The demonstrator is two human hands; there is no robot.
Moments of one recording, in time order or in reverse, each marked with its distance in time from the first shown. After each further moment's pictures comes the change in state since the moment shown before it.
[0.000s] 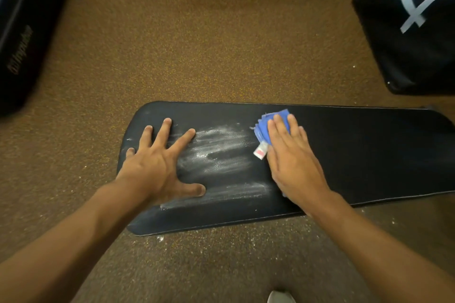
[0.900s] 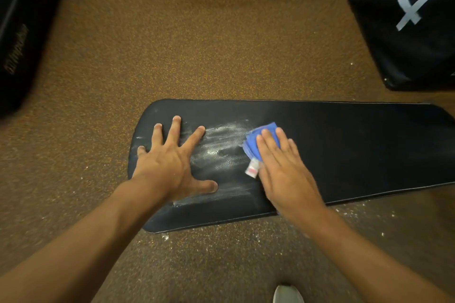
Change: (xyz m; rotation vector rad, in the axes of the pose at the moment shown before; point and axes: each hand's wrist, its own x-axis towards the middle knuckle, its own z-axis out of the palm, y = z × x) left_hand 0.002 -0.001 0.002 0.003 0.004 0.017; right_hand -0.029 -0.041 0.009 -0.035 0.002 -0.063
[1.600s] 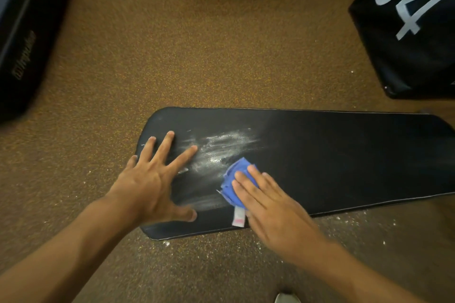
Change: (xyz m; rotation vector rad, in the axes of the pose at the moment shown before) left_hand -0.024 -0.037 0.002 0.087 0.010 0.138; right_hand -0.038 -0.014 0.003 -0.051 -0.097 -0.417
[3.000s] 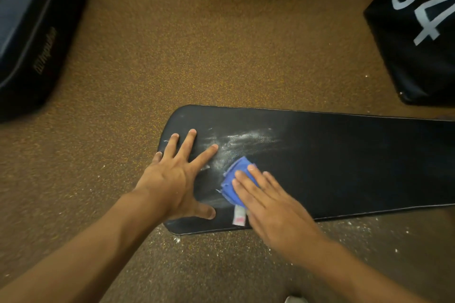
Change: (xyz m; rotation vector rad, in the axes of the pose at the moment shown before) left_hand 0.003 -0.005 0.006 0.001 -0.008 0.017; right_hand 0.025 -0.027 0.002 -0.029 0.004 -0.040
